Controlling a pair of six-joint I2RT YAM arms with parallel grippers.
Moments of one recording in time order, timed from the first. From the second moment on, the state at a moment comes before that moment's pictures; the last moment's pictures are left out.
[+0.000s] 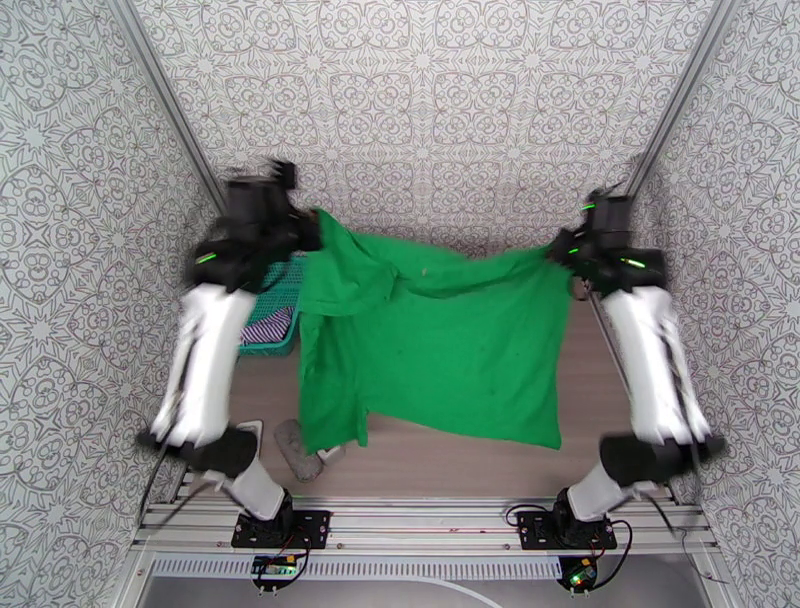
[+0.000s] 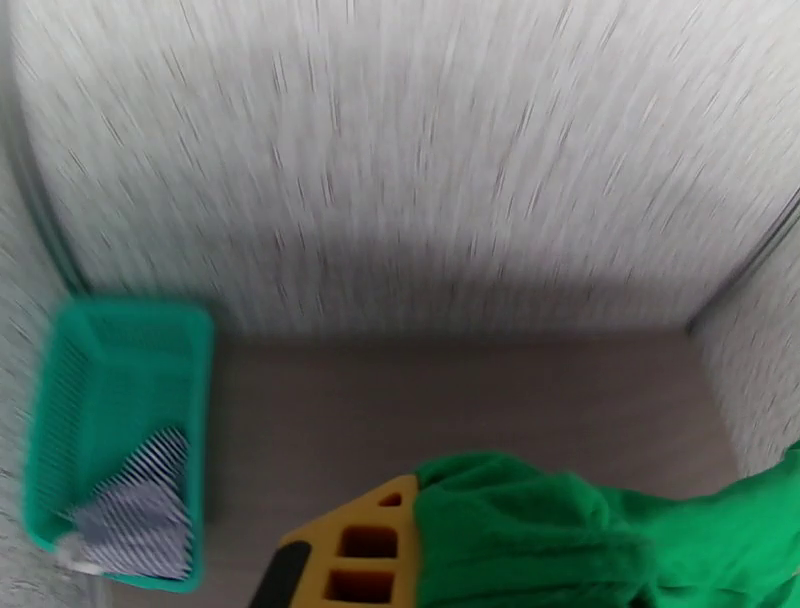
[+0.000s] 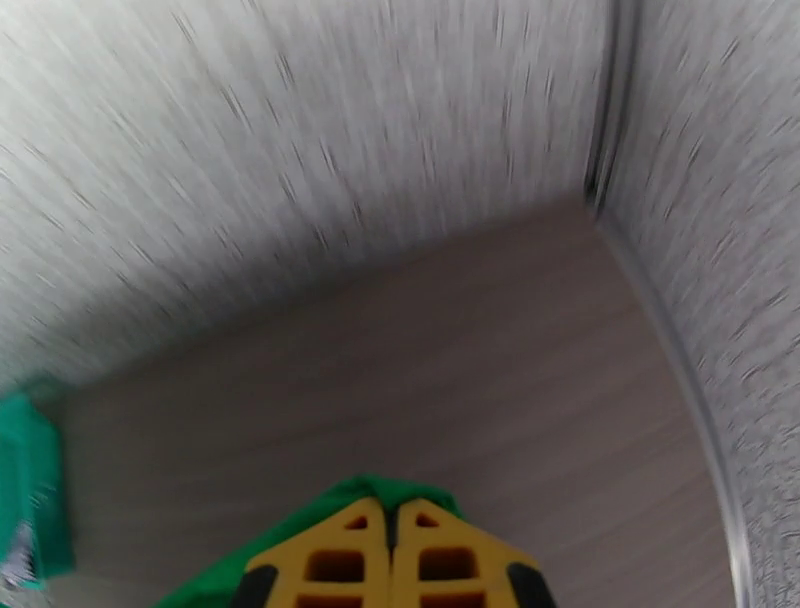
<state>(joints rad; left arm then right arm) -0.17 1.93 2.19 -0.93 0.15 -0.27 0.08 1.83 1.94 -0.92 0.12 0.43</state>
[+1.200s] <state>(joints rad) -0.09 1.68 1.04 -0.70 0.27 -0.49 -0.05 1.56 0.88 -0.88 -0.26 0.55</state>
